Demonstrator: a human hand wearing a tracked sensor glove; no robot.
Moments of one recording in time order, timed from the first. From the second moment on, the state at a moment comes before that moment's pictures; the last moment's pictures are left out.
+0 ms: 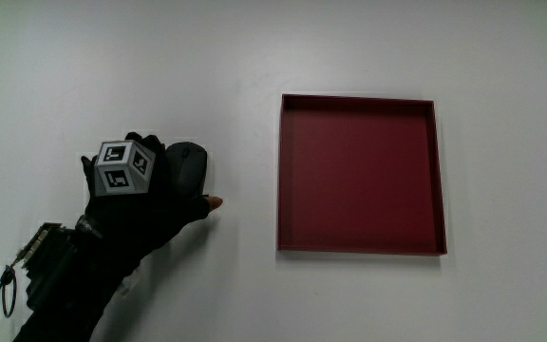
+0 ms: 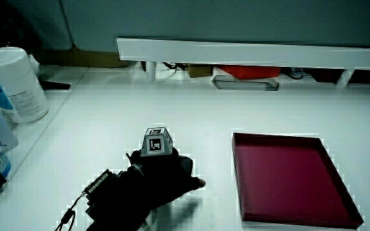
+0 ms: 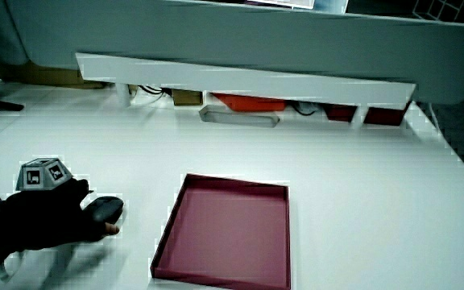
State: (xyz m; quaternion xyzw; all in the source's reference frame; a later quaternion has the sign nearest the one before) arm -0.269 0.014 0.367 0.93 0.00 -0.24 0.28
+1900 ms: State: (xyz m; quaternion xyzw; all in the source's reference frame) arm -0.180 -0.028 0.471 0.94 -0.07 -0.06 0.32
